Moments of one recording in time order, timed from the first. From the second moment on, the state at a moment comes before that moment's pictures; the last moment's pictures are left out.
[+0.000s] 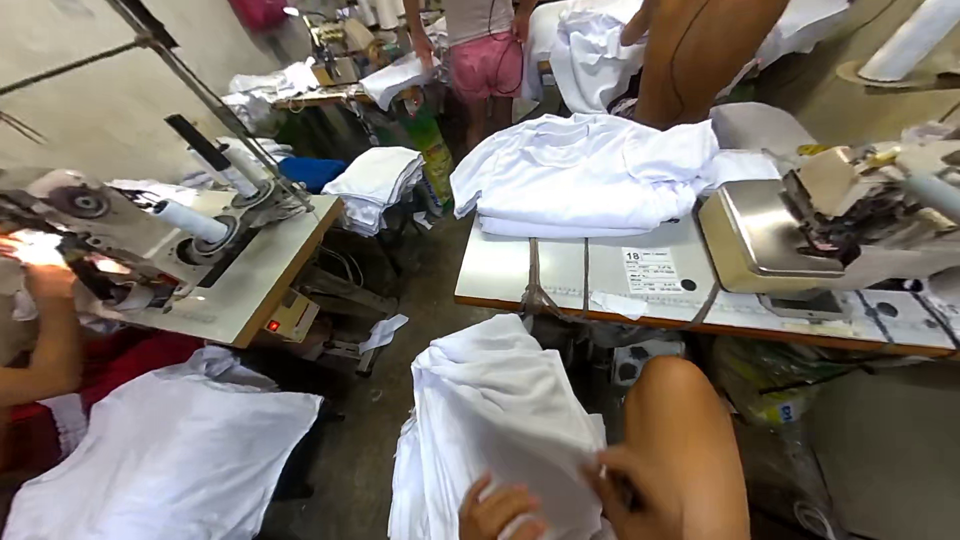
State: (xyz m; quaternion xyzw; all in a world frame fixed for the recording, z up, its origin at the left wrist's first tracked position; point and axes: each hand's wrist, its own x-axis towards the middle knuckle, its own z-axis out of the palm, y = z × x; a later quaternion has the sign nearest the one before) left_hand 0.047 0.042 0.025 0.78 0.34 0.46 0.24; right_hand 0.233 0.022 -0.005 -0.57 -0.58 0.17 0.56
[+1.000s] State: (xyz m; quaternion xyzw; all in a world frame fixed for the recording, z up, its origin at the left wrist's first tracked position) left_hand -0.018 0.017 0.004 0.84 0.35 0.18 0.38; right_hand 0.256 0.021 -0.025 -0.63 -0.57 0.35 0.40
